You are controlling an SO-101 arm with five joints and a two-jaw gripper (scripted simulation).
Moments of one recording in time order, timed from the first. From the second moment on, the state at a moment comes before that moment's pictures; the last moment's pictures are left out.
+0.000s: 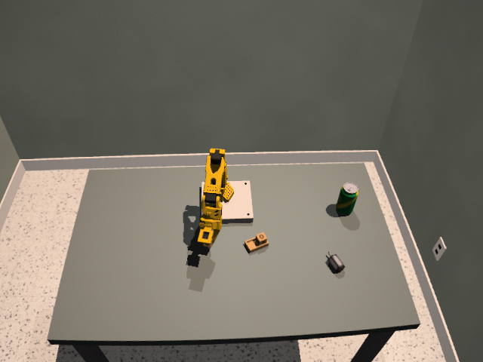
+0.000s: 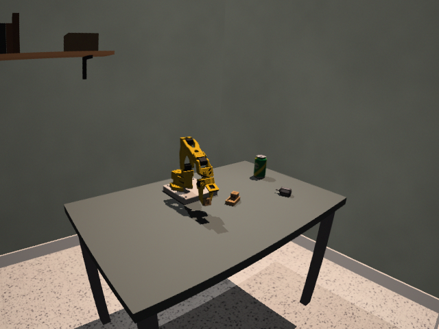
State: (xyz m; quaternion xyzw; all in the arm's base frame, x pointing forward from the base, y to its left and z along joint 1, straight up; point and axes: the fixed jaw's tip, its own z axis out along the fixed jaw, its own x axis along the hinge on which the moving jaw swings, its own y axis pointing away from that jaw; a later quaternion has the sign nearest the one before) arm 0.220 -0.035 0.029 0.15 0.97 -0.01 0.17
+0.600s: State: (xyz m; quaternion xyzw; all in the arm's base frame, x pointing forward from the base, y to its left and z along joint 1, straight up) arm 0.224 -0.036 0.027 0.14 0.96 -0.01 0.24
